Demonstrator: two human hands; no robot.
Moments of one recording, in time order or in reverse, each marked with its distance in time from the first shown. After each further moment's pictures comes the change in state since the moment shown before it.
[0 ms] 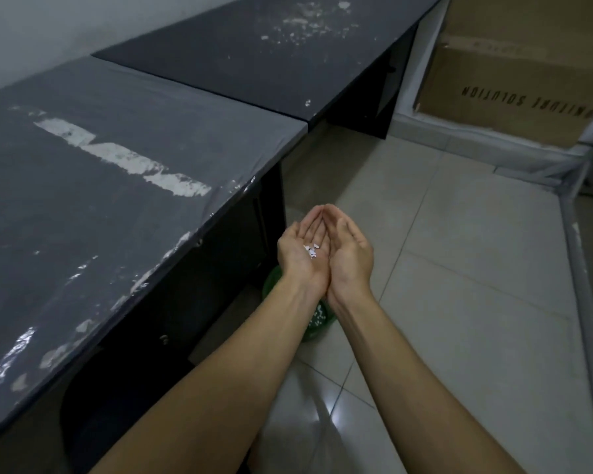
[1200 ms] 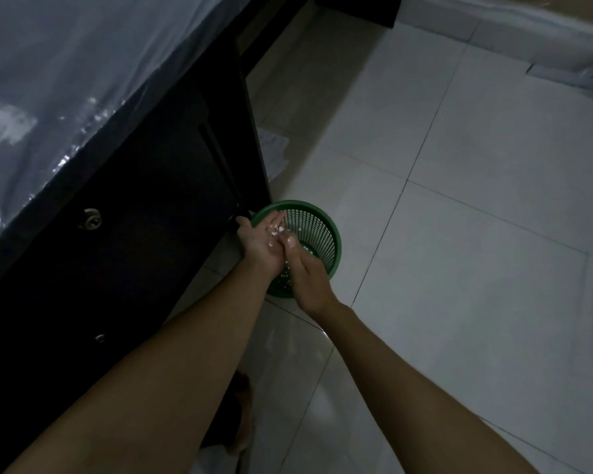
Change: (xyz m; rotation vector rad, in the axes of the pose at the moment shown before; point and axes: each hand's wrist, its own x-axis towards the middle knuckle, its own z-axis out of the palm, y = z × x) left_hand 0.167 -0.018 -0.149 0.286 0.218 -0.161; right_hand 0.052 0.147 -0.119 -0.867 -0.391 0.130
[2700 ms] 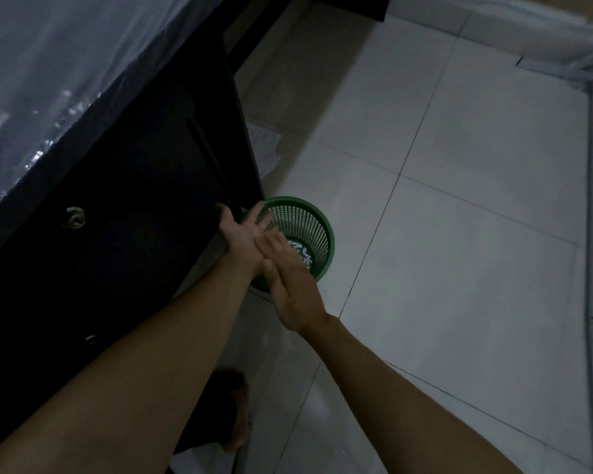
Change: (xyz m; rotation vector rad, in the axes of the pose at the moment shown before) left_hand 0.004 0.011 -0.010 0.051 -0.087 -0.050; right_hand -0.013 0.025 0.008 -0.456 -0.015 -0.294
